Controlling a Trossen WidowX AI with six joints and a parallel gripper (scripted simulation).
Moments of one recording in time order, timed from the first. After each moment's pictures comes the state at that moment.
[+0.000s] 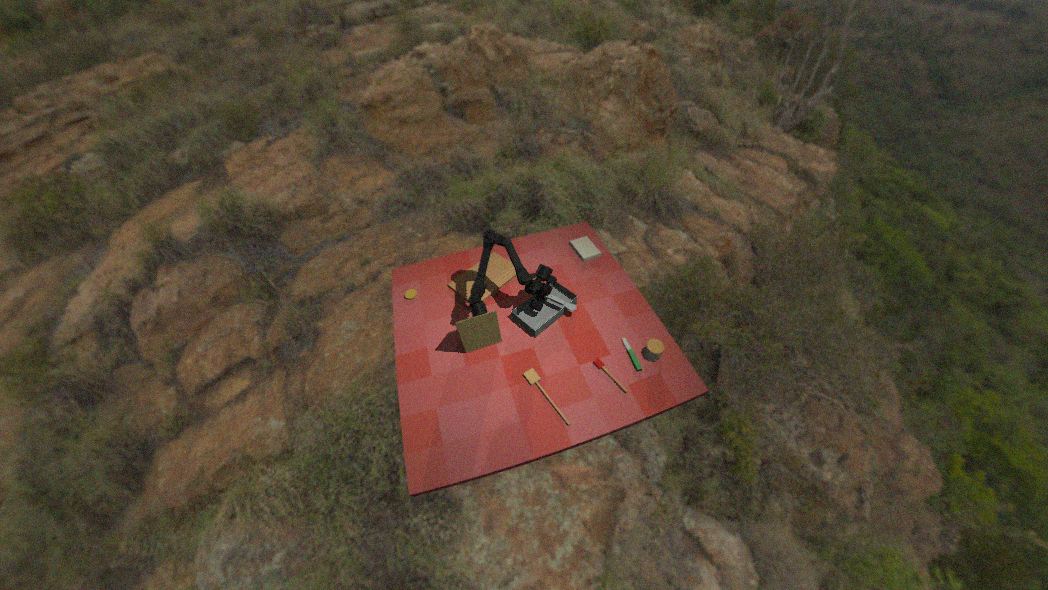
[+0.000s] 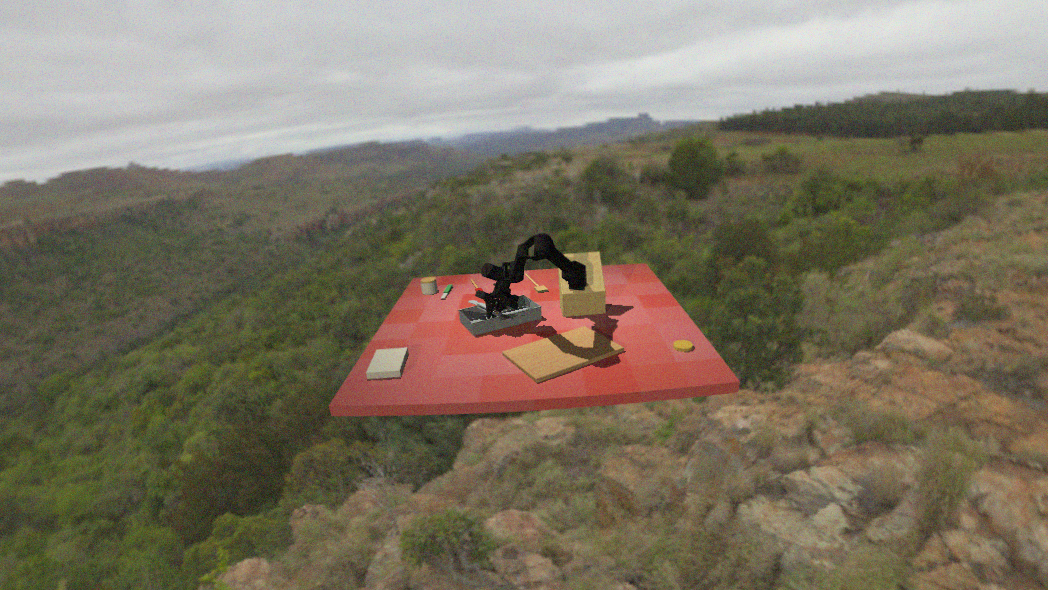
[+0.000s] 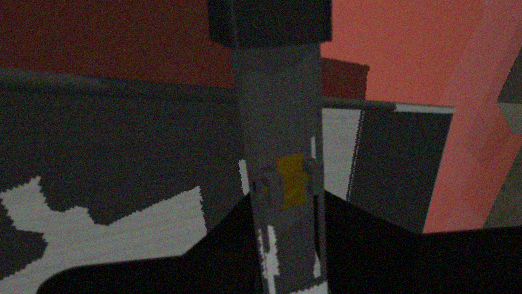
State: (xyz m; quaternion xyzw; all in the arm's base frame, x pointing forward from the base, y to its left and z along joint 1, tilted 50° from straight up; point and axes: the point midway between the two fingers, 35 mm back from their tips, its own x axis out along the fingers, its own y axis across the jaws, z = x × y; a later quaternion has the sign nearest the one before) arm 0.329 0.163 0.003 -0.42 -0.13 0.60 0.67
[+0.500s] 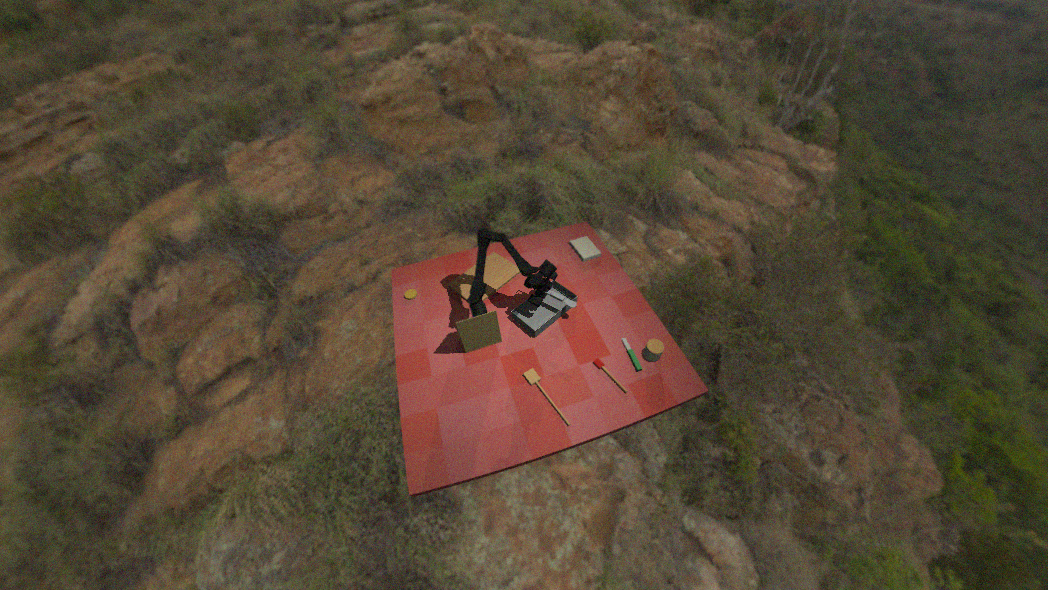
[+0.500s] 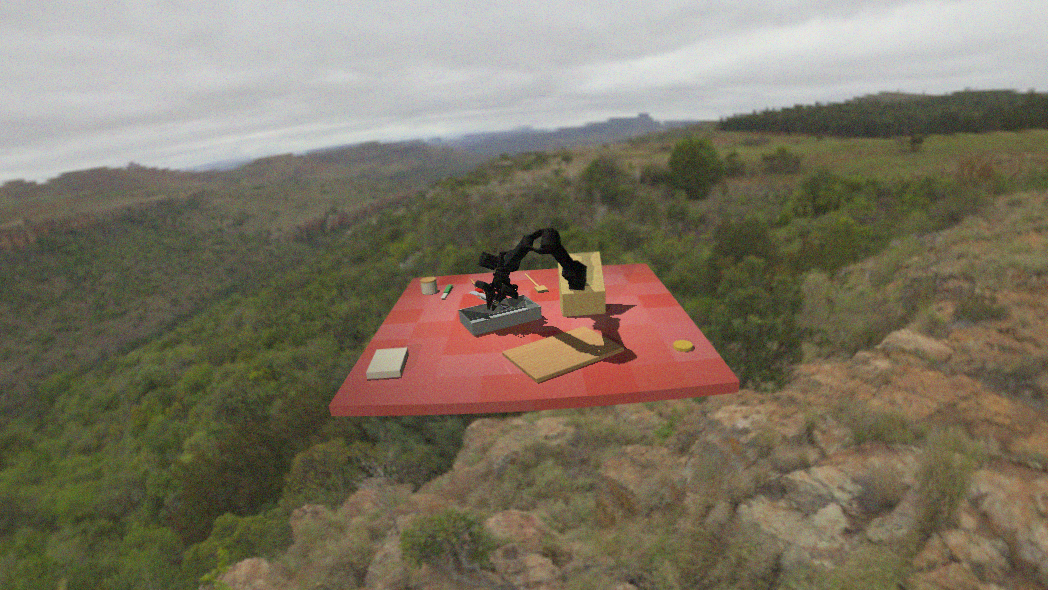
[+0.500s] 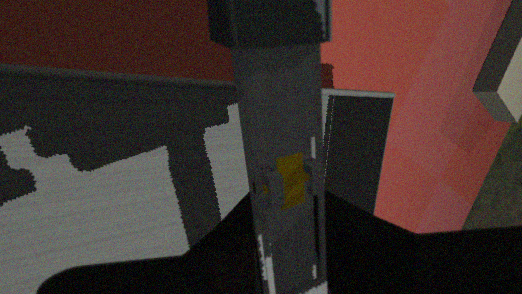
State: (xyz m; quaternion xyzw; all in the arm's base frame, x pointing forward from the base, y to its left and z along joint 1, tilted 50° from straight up) arm 0.333 0.128 0.024 -0.41 -0.11 0.61 0.66
